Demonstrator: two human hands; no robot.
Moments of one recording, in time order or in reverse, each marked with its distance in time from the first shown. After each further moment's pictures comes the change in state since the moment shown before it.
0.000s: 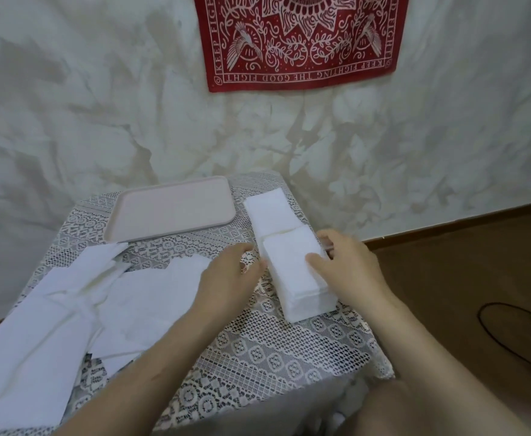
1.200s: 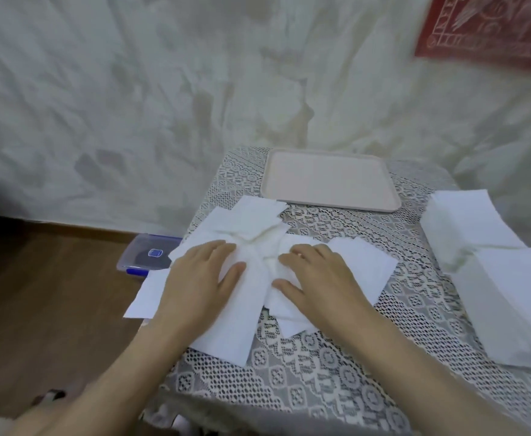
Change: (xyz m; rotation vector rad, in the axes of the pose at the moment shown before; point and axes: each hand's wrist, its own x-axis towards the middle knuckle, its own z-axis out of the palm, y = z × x) left_hand -0.082 -0.246 -0.157 0.435 0.332 -0.093; right_hand -0.026 -0.207 0.204 -0.380 -0.280 -0.693
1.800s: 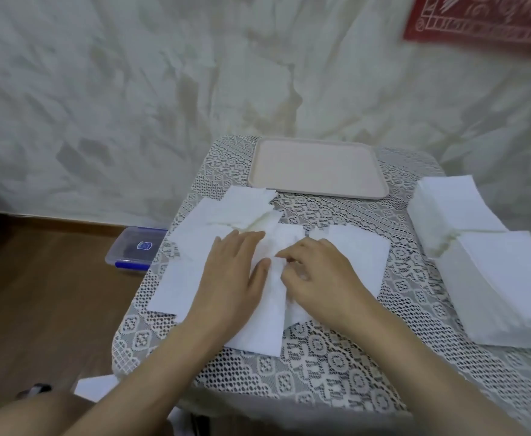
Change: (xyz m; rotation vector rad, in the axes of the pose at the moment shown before) left_hand -0.009 0.059 0.019 -0.256 -0.048 0.029; right_hand -0.021 0.002 -0.016 0.343 -0.017 0.095
